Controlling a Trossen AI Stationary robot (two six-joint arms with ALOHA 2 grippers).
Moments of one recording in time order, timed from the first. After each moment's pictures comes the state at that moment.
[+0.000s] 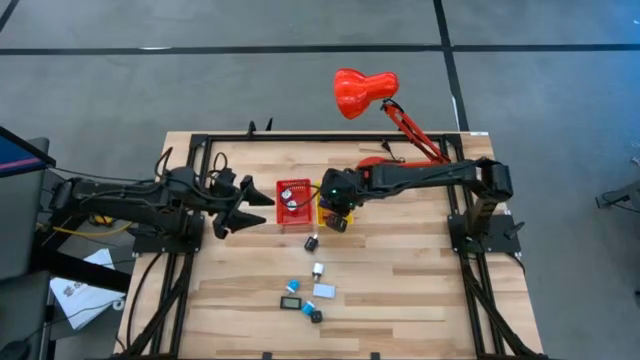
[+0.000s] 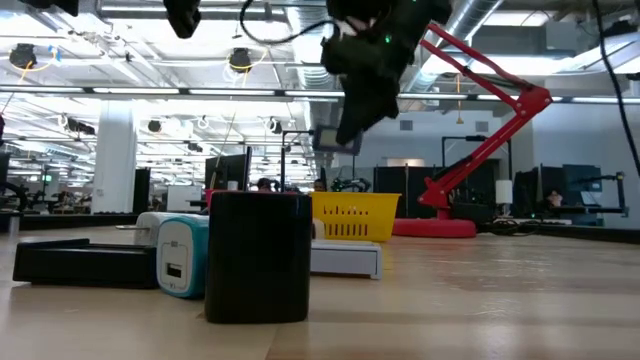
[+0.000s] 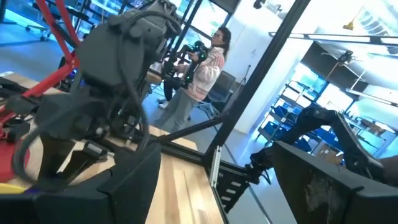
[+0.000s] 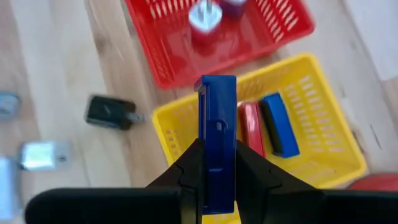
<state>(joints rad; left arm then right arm) 0.00 0.75 0.54 0.30 0.18 -0.50 -0.07 1.80 1.43 -0.70 0.09 0.20</state>
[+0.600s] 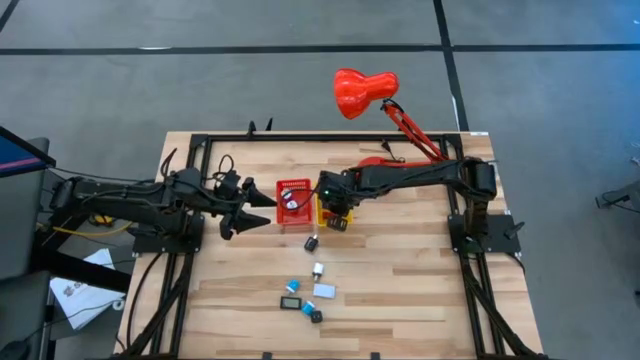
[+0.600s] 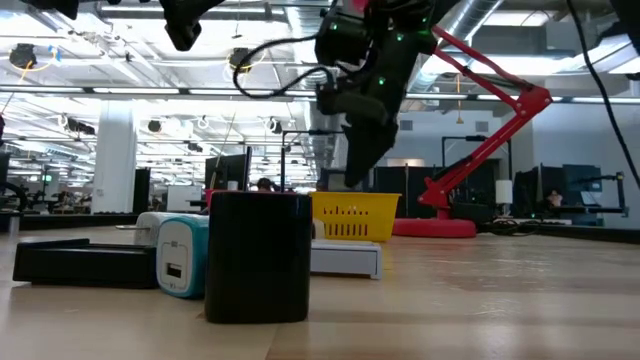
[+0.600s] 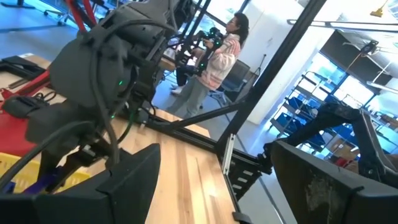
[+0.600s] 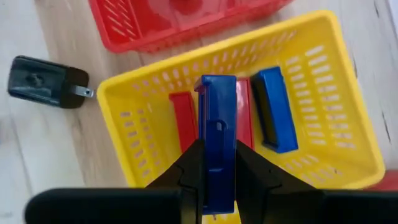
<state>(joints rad) 0.00 0.76 0.54 0.24 0.15 -0.50 -0.11 1.91 1.43 -0.72 0.09 0.11</state>
